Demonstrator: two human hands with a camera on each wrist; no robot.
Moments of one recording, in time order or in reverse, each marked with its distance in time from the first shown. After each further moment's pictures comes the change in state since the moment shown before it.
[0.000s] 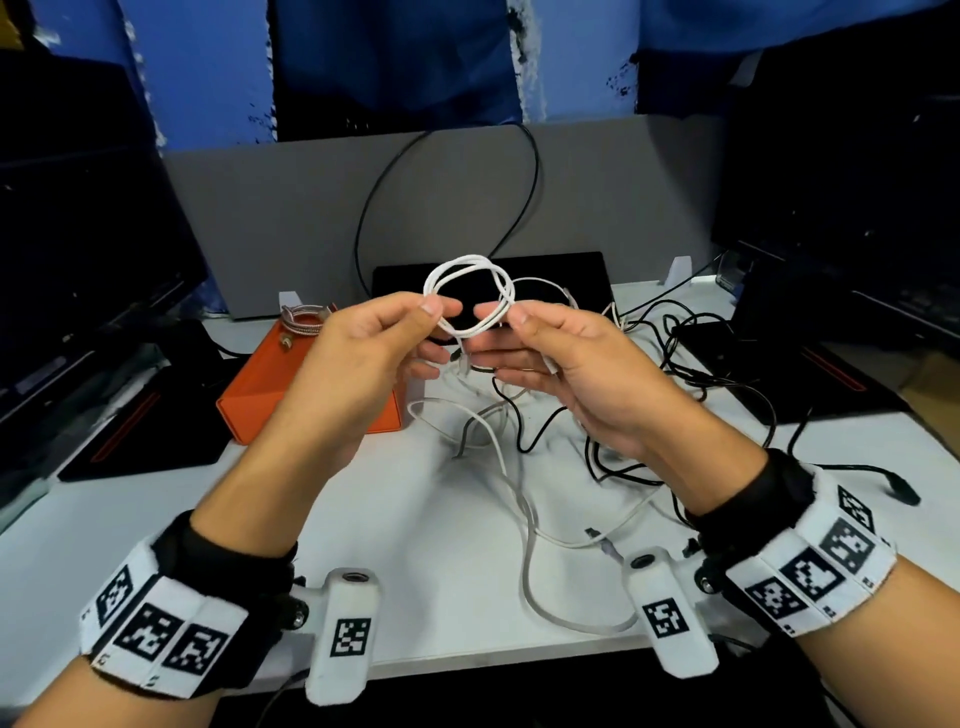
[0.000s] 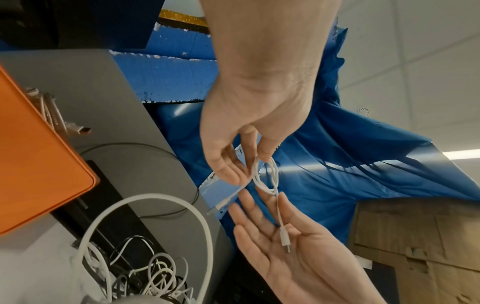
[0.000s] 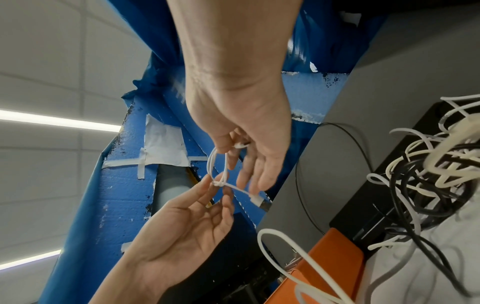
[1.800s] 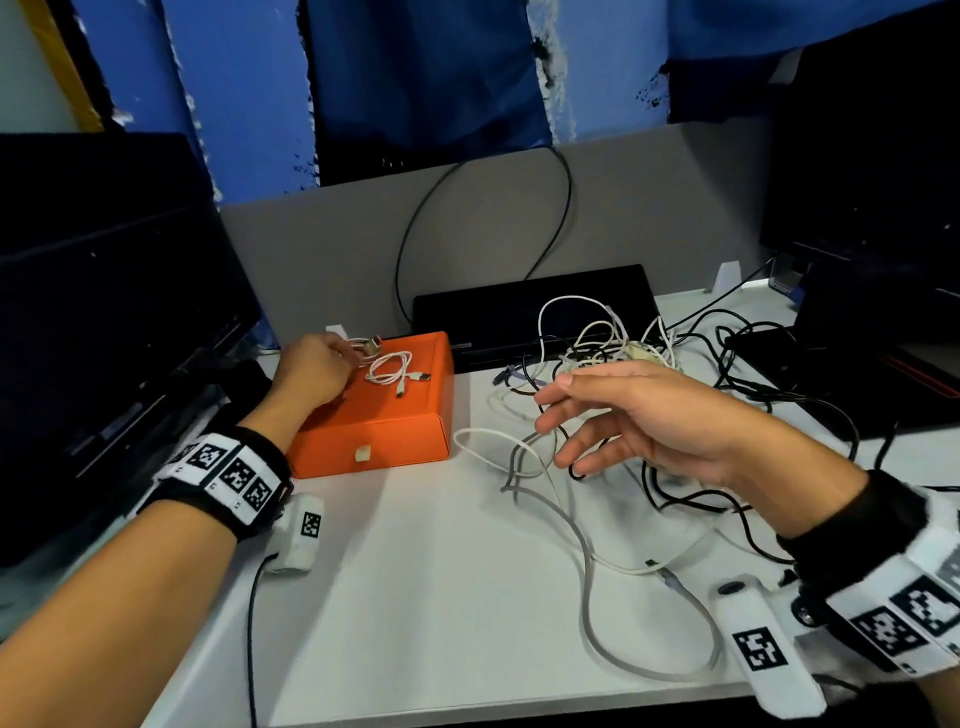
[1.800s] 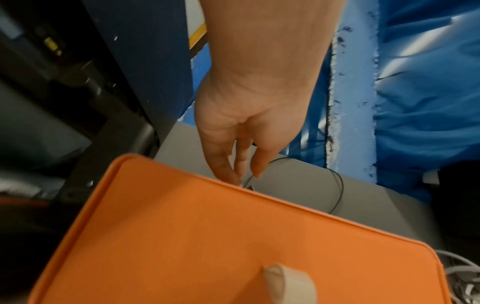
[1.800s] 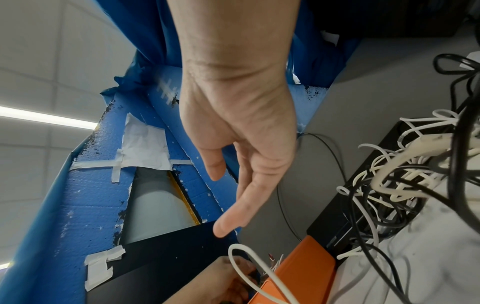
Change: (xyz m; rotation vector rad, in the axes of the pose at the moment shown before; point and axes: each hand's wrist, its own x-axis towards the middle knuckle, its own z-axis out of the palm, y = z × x) left_hand 0.123 -0.100 -0.137 0.875 0.319 -0.275; right_hand 0.002 0.008 -0.020 0.002 -0.095 0.312
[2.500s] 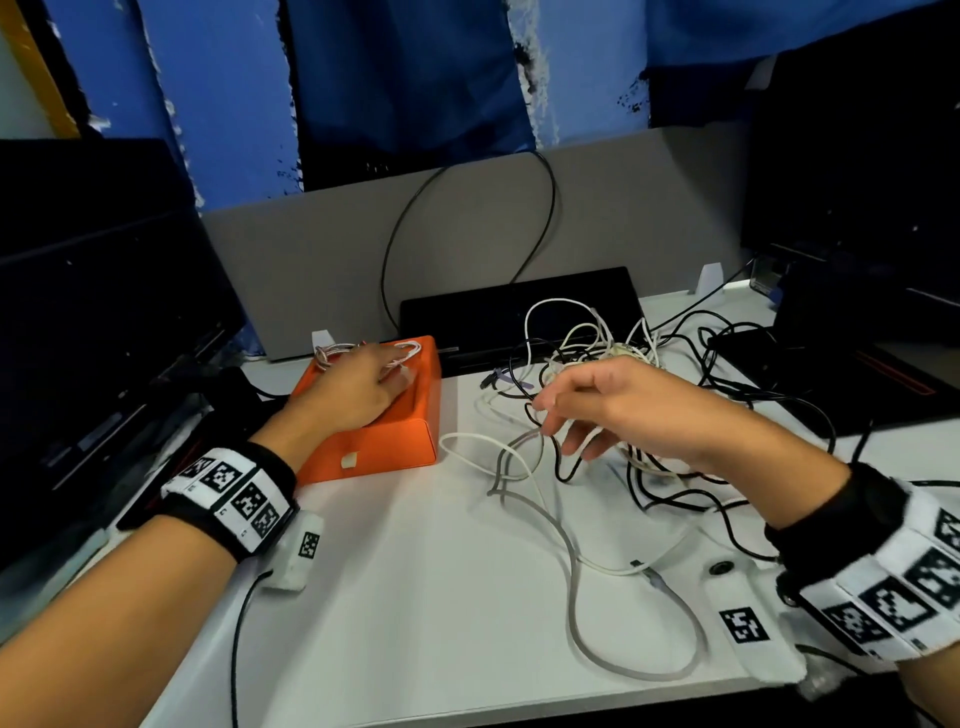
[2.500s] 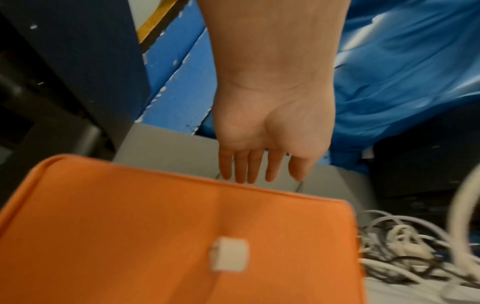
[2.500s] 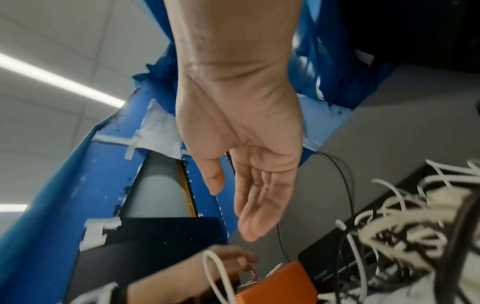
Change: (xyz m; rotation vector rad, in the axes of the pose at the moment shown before) left_hand -0.041 0.040 0.011 0.282 -0.278 0.475; right_hand 0.003 -0.001 -0.006 -0.425 0.086 -0.098
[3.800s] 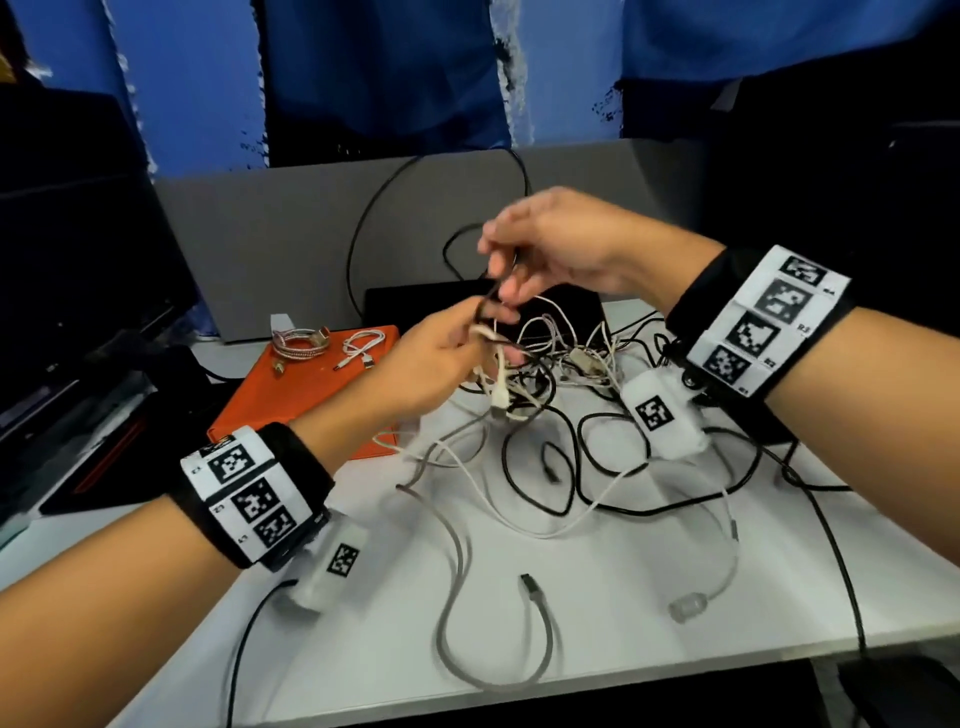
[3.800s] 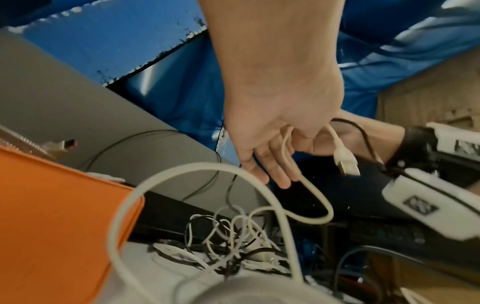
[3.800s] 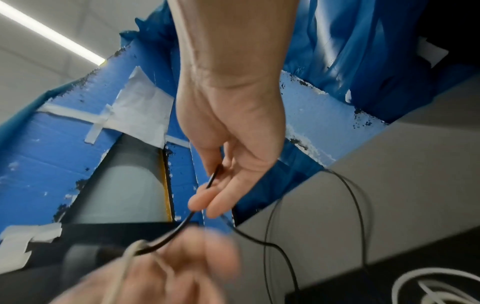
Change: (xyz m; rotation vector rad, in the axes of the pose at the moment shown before) left_hand -0.008 0.130 0.012 -0.919 -0.041 0.323; right_hand 0.084 -0.084 -0.064 0.112 -0.013 -0.140
